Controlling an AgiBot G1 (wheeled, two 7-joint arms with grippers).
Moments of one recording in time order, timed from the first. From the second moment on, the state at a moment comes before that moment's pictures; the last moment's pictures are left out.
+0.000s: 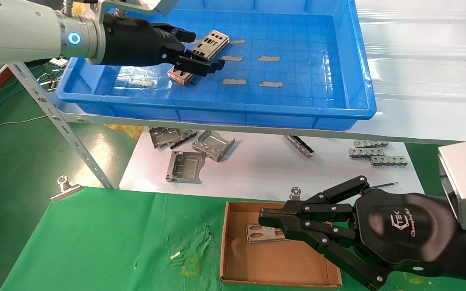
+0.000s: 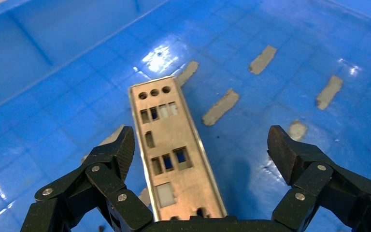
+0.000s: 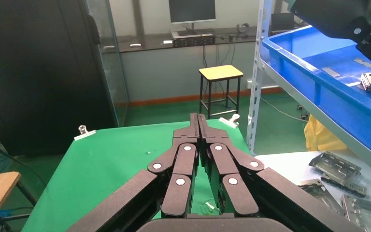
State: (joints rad) left arm -2.04 1.32 0.64 -0.15 1.46 1.10 -0.15; right arm 1.08 -0.60 -0.32 1.28 -0.70 -1.48 0.17
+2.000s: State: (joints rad) left arm -2.05 1.33 0.65 -0.08 1.43 1.04 -0.10; right arm 1.08 -0.60 -0.32 1.28 -0.70 -1.48 0.17
